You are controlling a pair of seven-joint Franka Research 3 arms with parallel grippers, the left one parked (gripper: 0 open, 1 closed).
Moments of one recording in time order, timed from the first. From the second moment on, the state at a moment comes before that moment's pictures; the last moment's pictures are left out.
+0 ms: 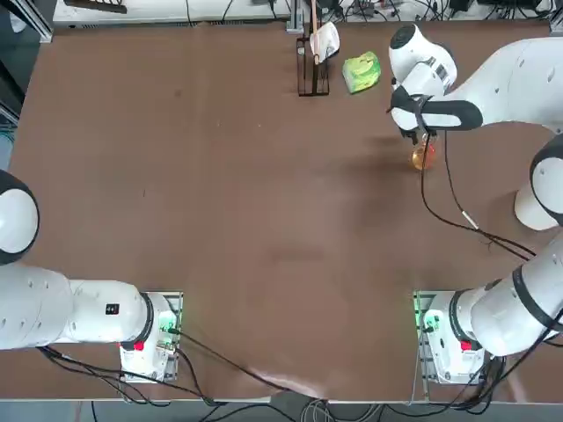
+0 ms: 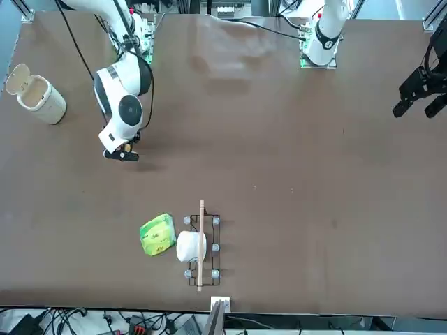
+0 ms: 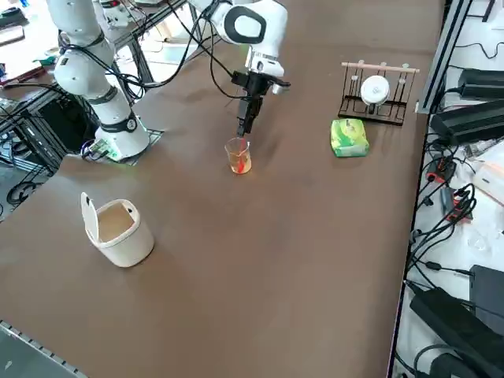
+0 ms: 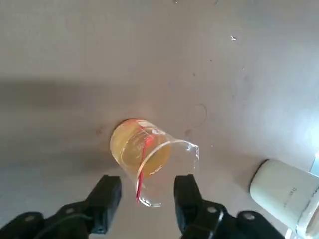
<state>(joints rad) 0.35 0.25 0.00 -2.13 -0.49 1.97 0.60</state>
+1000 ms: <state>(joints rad) 0.35 0.25 0.00 -2.13 -0.49 1.94 0.61</state>
